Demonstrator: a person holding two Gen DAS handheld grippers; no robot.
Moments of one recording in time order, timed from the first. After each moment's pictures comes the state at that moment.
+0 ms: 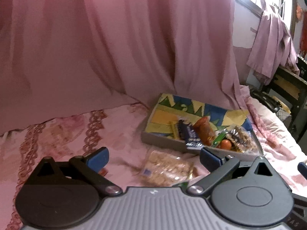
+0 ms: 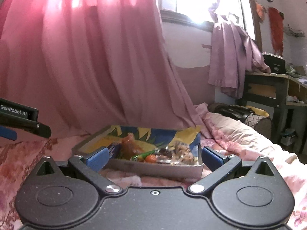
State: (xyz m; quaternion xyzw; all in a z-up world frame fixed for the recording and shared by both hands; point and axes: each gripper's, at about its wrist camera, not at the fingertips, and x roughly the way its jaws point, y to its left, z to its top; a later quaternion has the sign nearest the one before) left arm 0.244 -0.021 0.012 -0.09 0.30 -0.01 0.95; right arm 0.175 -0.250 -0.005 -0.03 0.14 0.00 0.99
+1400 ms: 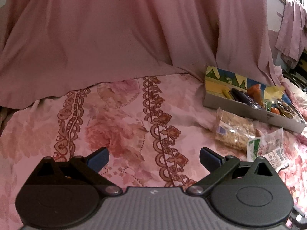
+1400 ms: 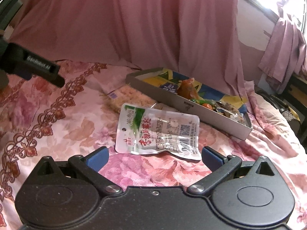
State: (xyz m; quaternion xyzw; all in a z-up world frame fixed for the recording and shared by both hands) left arm 0.219 0.072 -0.060 -0.07 0.34 0.04 0.94; right arm 0.146 -0.162 -0.067 -0.18 0.28 0.09 0.94
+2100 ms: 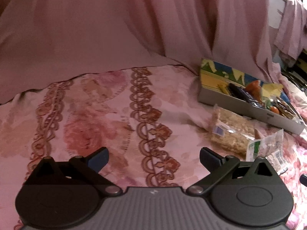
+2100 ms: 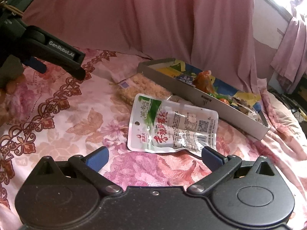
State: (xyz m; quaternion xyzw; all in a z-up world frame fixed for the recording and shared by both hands) left arm 0.250 0.066 -0.080 -0.09 0.36 0.01 0.93; right arm 0.166 -0.142 -0.089 -0.19 0.30 0.10 0.93
